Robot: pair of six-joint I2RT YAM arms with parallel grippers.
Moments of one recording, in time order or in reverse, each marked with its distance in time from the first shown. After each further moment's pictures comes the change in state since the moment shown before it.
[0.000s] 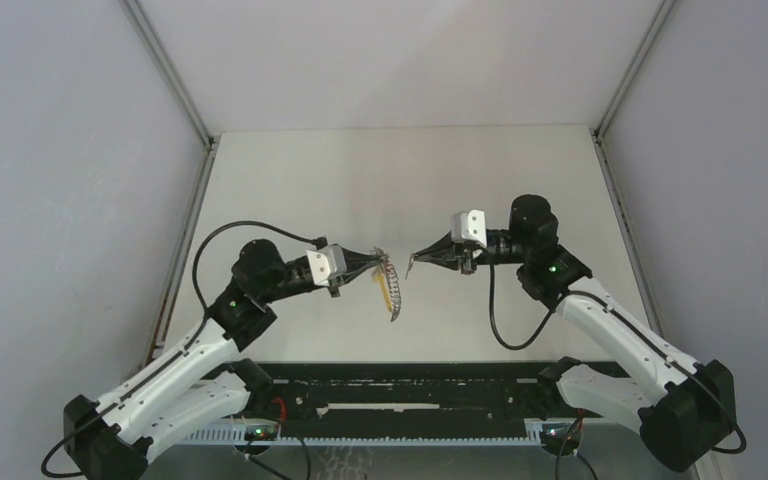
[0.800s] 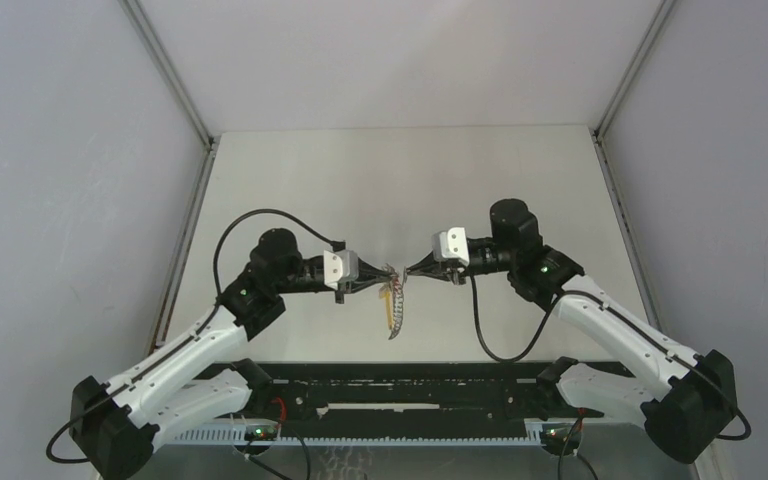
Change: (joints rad) left arm 0.000 0.115 0.052 -0.104 0.193 0.051; right arm 0.092 0.048 0.040 -0.174 0.039 -0.175
